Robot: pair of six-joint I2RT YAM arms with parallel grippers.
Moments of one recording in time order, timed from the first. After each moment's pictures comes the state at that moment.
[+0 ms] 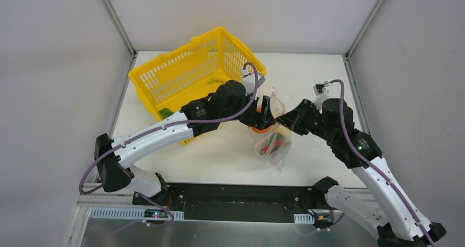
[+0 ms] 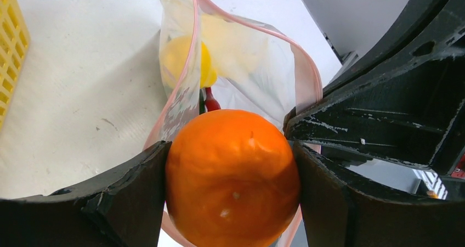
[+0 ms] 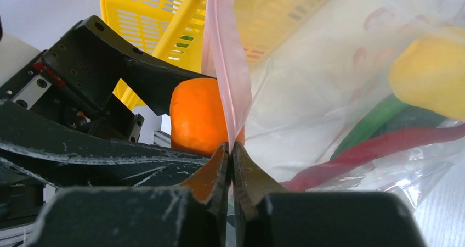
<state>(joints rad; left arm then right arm) -1.02 1.42 1.36 -0.37 0.02 -0.54 0.57 0.76 1.00 -0.67 -0.15 0.88</state>
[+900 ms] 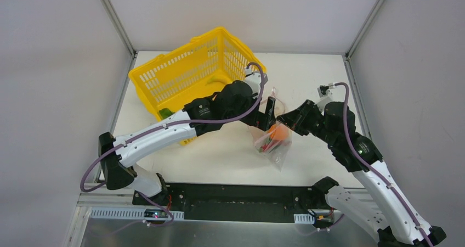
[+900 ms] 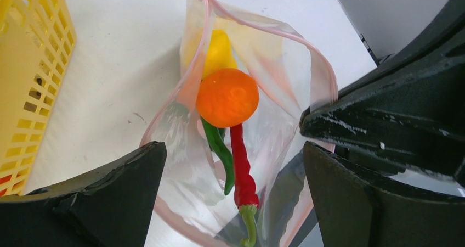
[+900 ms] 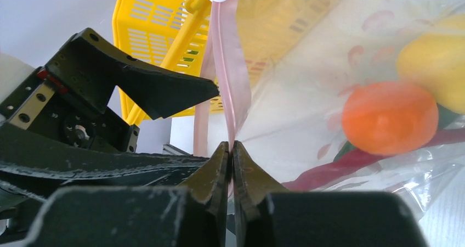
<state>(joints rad) -1.07 1.48 1.49 -0.53 -0.13 -0.49 0.57 0.71 0.95 -0.62 -0.12 0.93</state>
